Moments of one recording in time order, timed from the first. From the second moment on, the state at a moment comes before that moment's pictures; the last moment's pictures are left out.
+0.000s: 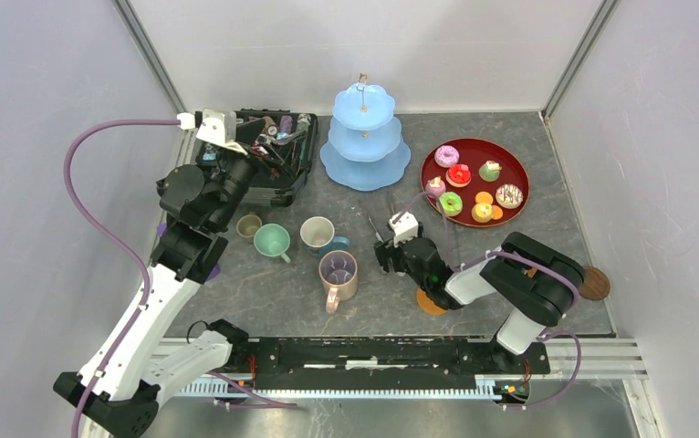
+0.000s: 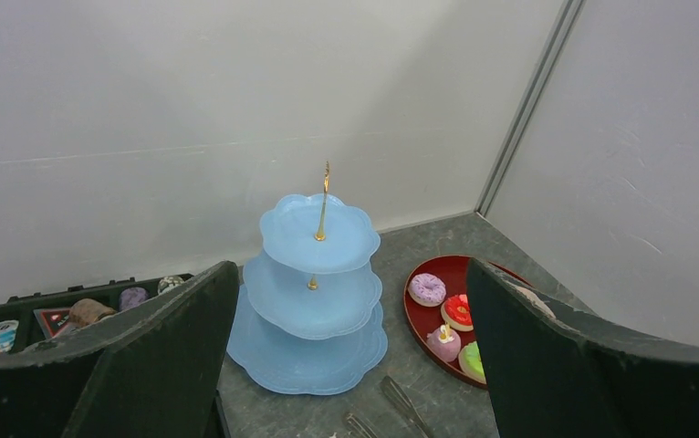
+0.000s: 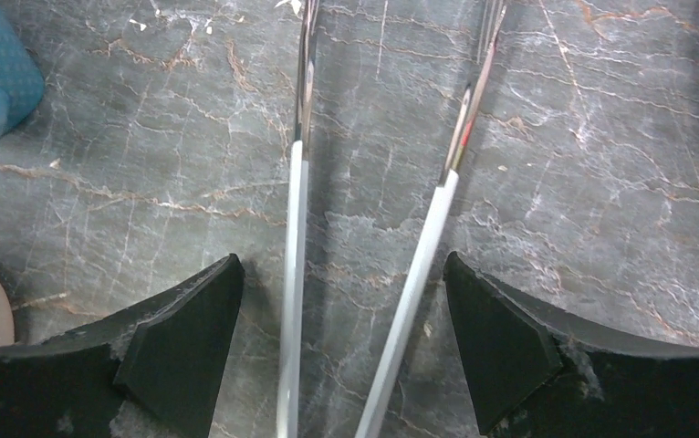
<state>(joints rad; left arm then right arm) -0.48 0.90 1.10 0.06 -0.02 -0.16 0.84 1.67 0.40 0.82 0.33 0.13</state>
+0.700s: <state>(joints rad) -0.48 0.89 1.09 0.06 -0.05 -0.15 0.84 1.76 0.42 0.98 0.32 0.01</state>
